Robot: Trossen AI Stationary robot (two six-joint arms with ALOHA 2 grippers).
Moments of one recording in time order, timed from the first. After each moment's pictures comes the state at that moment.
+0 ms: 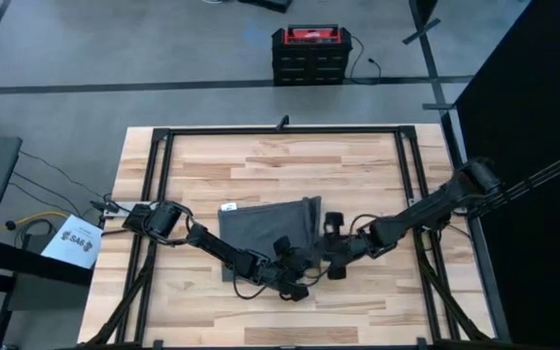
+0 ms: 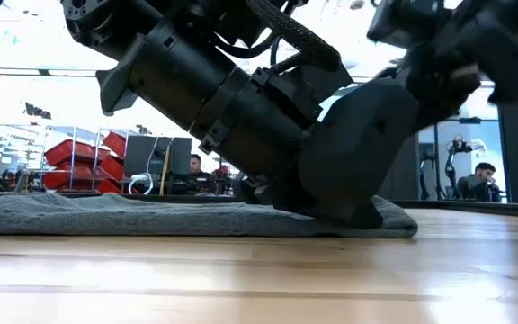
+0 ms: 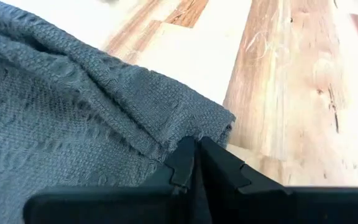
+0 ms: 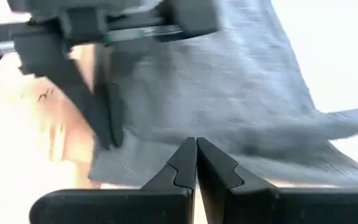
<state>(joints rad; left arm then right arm) -0.41 2.27 1.29 0.24 -0.58 -0.52 0.43 1.51 0.81 -0.25 0.45 0.22</state>
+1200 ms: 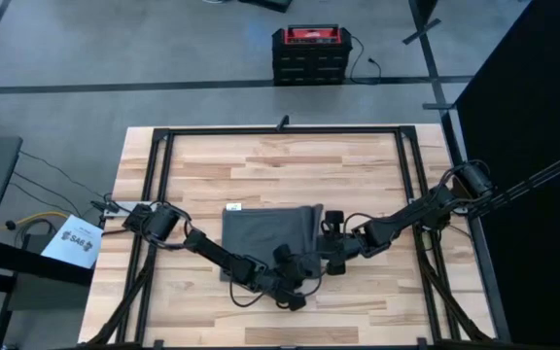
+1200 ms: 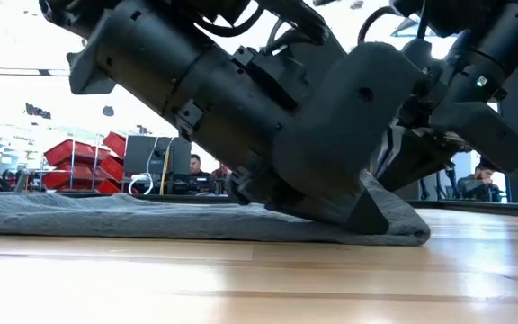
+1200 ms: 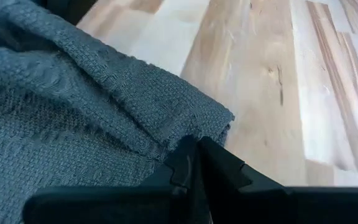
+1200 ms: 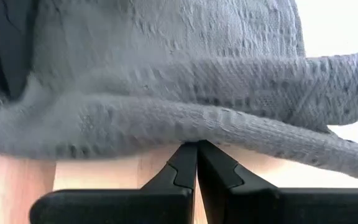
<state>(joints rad) -0.46 2.24 1.29 0.22 -0.53 -0.54 0.39 1.64 0.77 -0.18 0.45 0.17</state>
